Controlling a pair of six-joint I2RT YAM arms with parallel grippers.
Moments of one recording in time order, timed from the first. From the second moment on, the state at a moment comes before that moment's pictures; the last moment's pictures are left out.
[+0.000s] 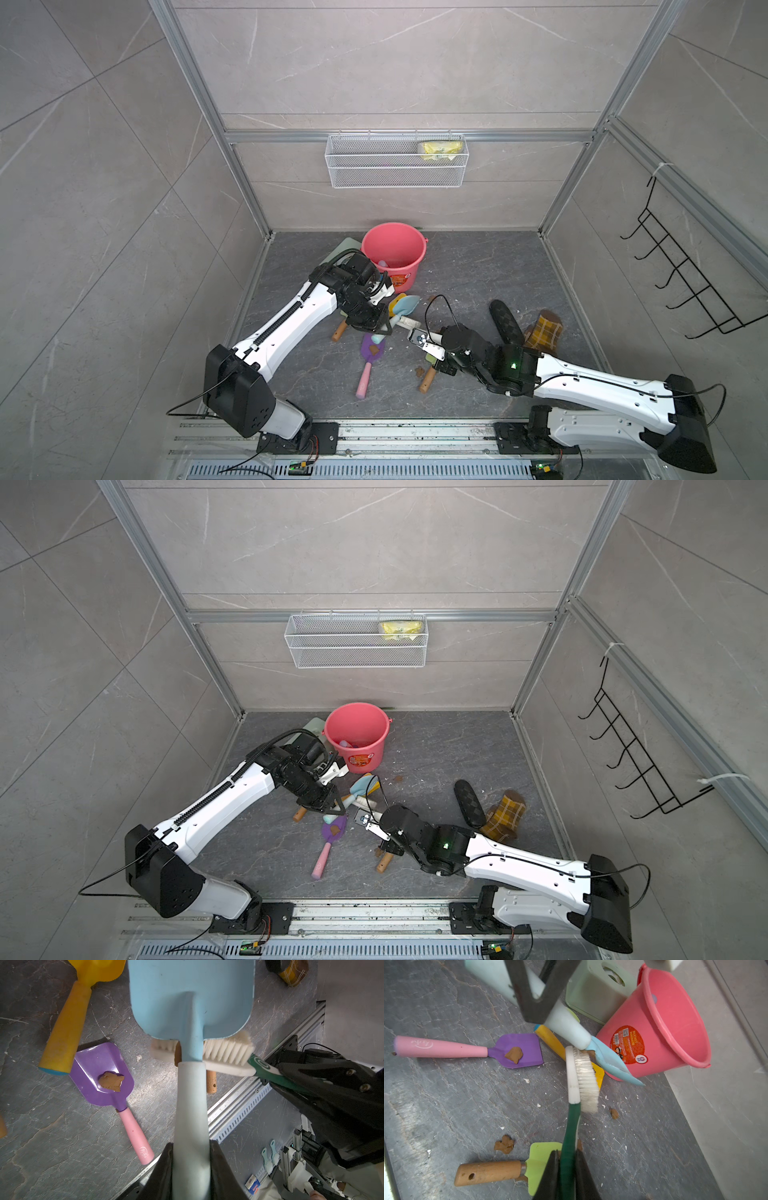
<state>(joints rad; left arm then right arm) -0.58 1.47 1.35 -1.21 0.51 -0.16 1.12 1.11 0.83 -0.43 0.37 -0.33</state>
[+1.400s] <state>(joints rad) -0.62 1.51 1.35 -1.16 0.48 -0.17 1.08 1.09 0.80 -0.47 0.40 -0.35</state>
